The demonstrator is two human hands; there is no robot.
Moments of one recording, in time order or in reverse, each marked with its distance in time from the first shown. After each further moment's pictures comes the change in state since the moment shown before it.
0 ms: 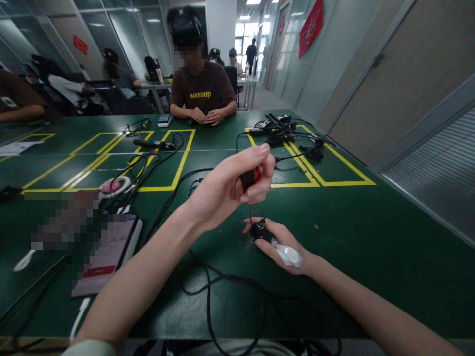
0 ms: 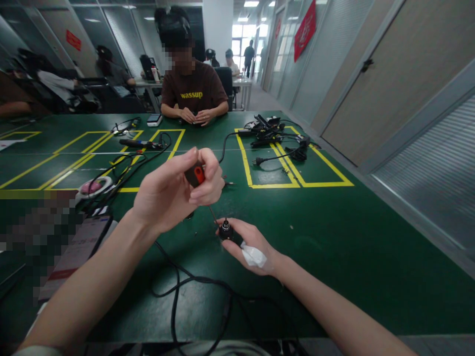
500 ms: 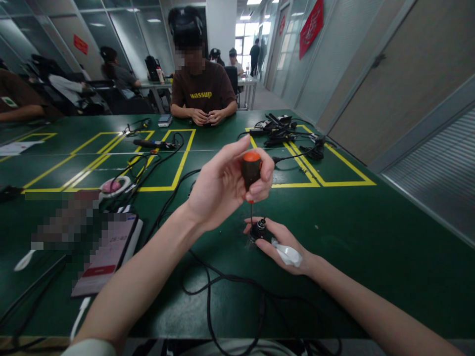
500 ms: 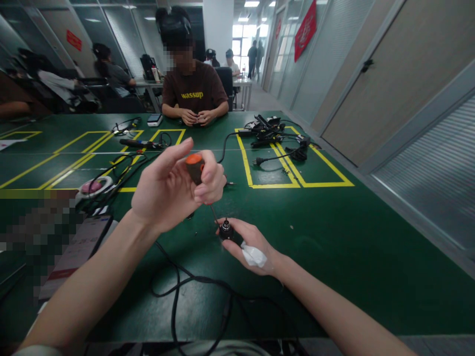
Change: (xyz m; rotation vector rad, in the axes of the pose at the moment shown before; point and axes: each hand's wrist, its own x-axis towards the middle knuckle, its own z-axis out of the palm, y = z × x) left_hand 0.002 0.001 0.000 -0.073 0.004 -0.043; right_hand 0.000 0.000 -0.001 -0.004 -0.014 0.023
